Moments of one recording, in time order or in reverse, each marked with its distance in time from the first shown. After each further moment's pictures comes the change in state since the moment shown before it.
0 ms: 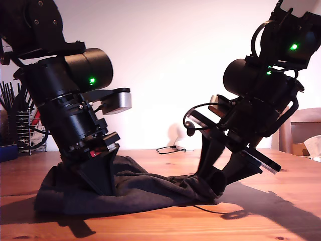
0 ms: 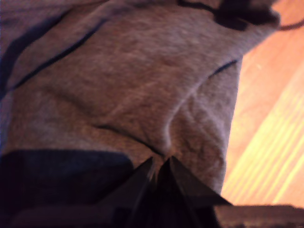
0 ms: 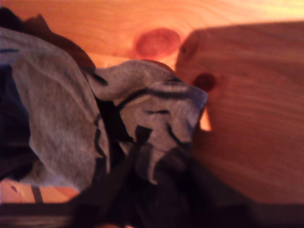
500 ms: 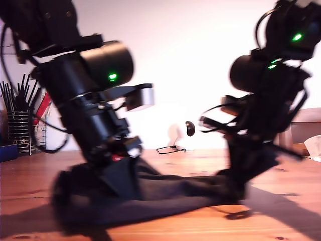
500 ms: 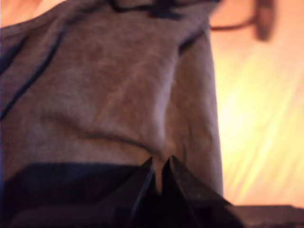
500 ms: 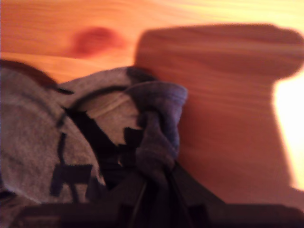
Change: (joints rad) left arm -0.136 0.002 -0.011 0.086 -0.021 -0.002; right arm -0.056 -0.059 0.013 -0.184 0.207 -0.050
